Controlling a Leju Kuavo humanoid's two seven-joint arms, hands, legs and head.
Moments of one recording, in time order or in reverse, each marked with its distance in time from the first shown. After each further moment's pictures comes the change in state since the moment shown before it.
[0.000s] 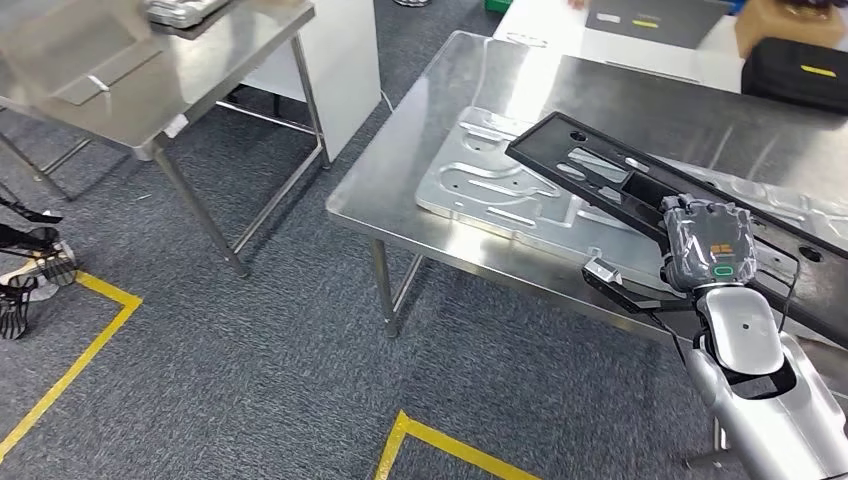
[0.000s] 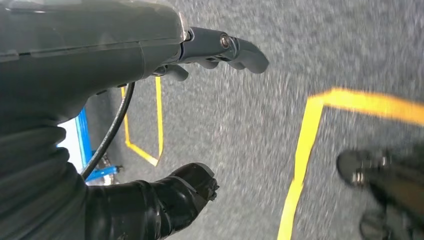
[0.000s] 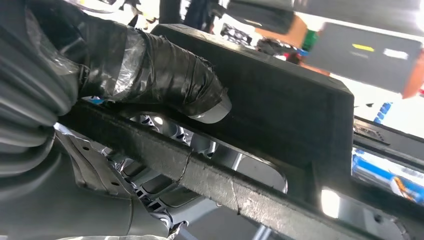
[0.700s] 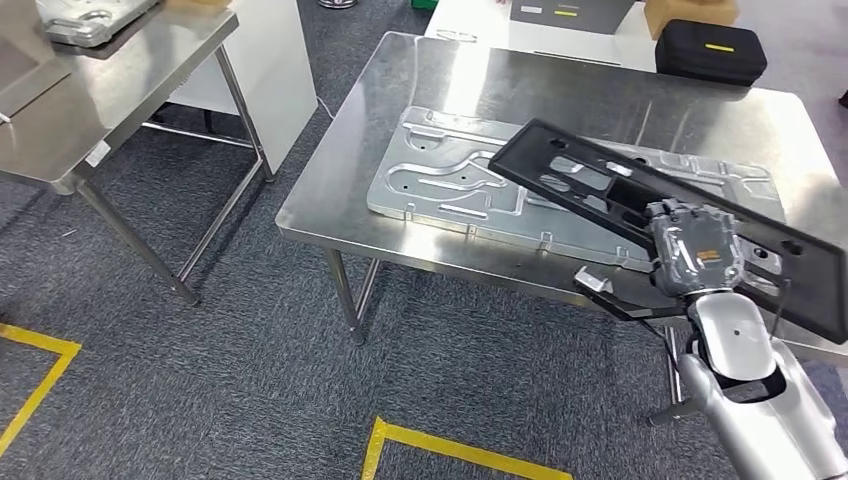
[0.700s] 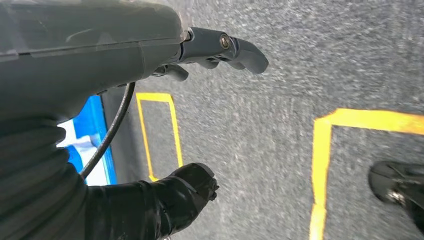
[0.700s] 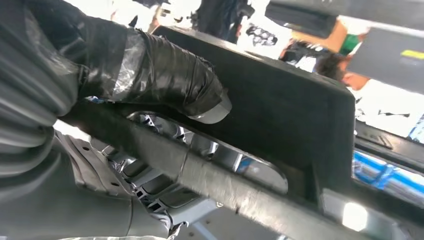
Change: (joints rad) left arm 0.009 0.003 -0.022 0.013 0.004 -0.020 0.048; right arm -0.004 0.028 0.018 0.025 0.020 -0.048 -0.074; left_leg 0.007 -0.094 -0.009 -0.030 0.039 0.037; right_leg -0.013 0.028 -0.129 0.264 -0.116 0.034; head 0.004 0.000
